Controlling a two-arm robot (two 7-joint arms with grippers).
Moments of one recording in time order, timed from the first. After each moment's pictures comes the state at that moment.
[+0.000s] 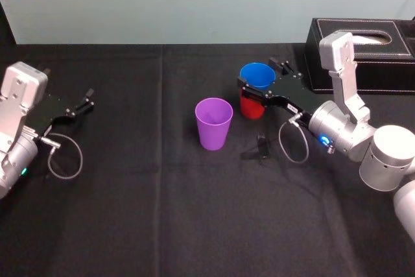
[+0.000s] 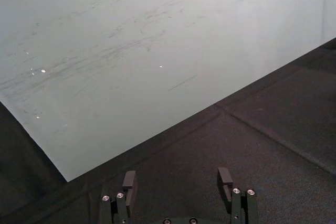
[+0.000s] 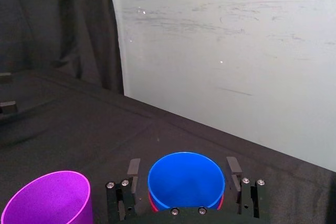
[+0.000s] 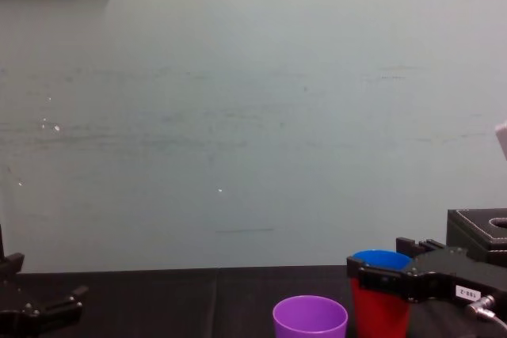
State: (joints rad) left arm -0.20 0.60 0.45 -1.41 -0.25 -0.12 0.03; right arm 0.39 0.30 -0.34 -1.13 0.32 -0.13 0.46
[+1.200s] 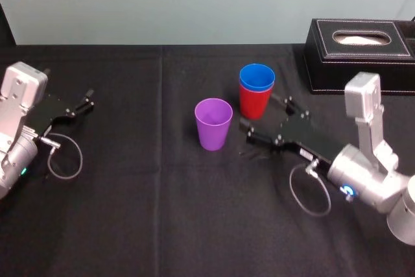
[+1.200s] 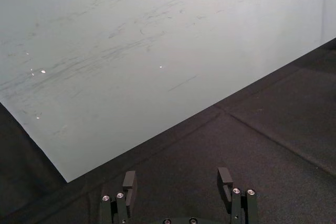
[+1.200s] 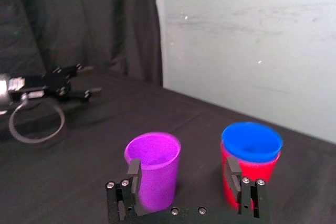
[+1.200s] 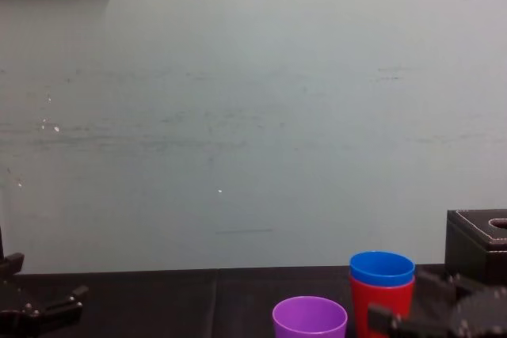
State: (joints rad) left arm -0.20 0.60 0.45 -1.41 -0.25 -0.12 0.03; right arm 0.11 0.45 -0.32 -1.49 0.41 -0.11 0.51
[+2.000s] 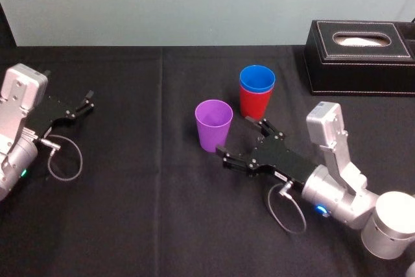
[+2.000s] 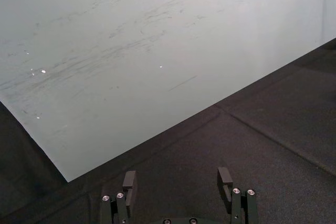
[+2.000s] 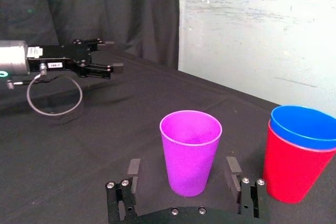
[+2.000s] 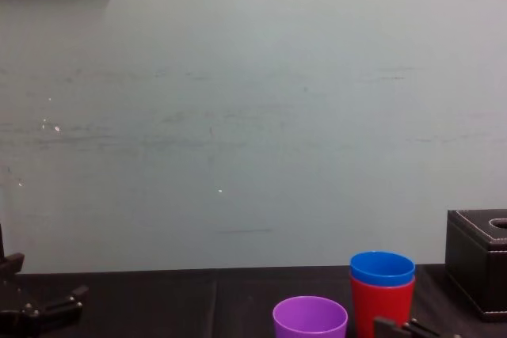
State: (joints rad) left arm -0.20 0.60 0.45 -1.41 -0.25 -0.12 0.03; right arm 0.11 0.40 -0.40 -1.42 0.31 -0.17 0.49
